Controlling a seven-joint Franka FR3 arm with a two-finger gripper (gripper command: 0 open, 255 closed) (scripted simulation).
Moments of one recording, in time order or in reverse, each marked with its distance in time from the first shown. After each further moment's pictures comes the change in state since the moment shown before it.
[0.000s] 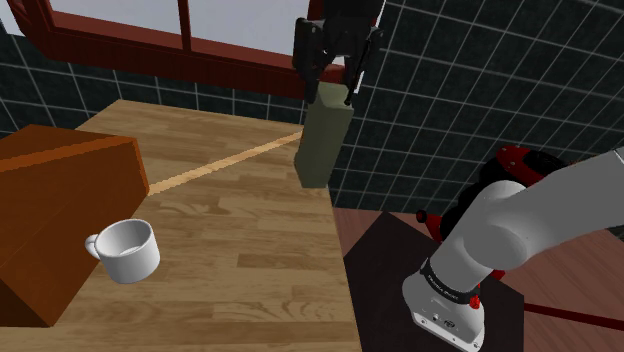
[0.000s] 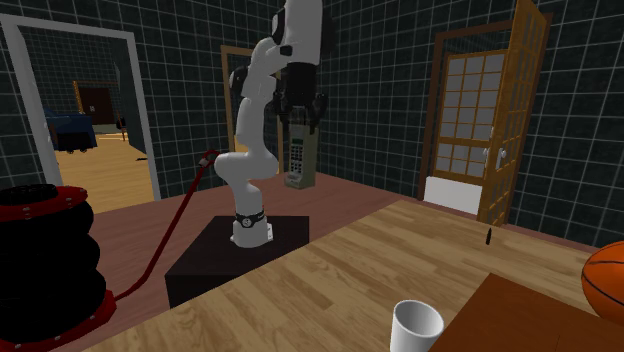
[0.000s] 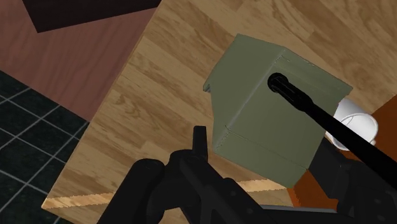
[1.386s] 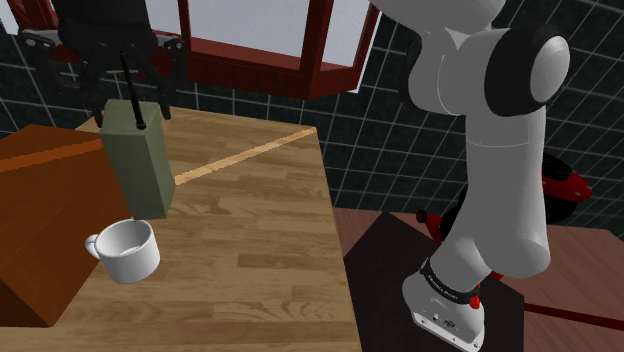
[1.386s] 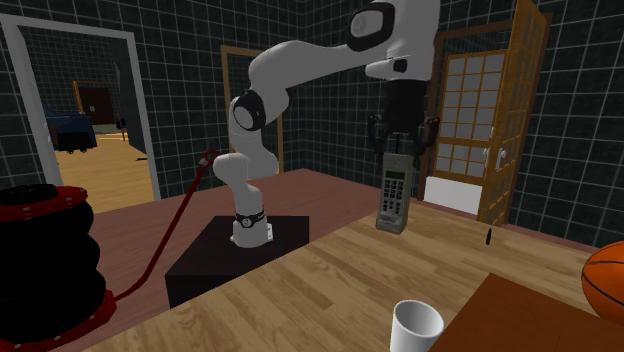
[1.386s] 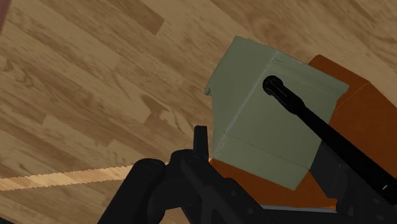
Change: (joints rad) arm 0.349 1.046 0.304 0.928 -0.626 -0.110 0.516
